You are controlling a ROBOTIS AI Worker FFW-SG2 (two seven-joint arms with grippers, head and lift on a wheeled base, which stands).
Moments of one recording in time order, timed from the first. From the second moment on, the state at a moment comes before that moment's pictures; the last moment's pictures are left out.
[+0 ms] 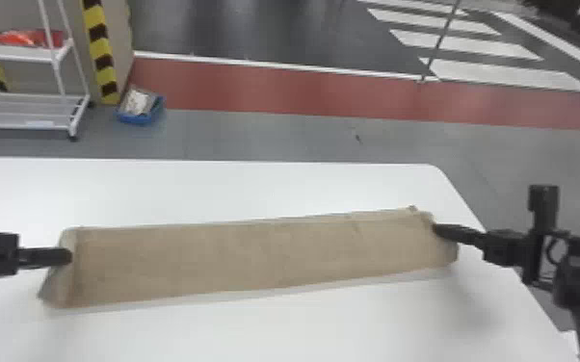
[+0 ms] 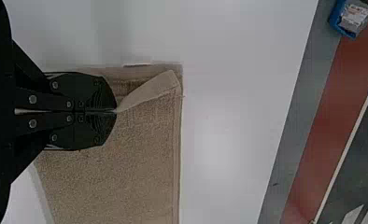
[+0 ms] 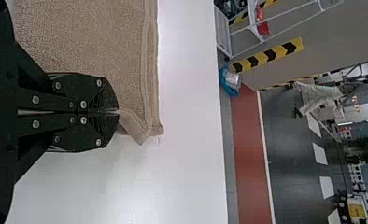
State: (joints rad) left arm -0.25 0.32 0.16 -1.75 0.47 1.50 -0.25; right arm -0.28 -0.40 -0.51 -1.19 0.15 0.56 1.03
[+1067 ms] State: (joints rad) left arm -0.23 0.33 0.22 -1.74 0.46 1.49 -0.27; right arm -0.24 -0.35 -0.54 -1.18 0.15 0.09 0.93
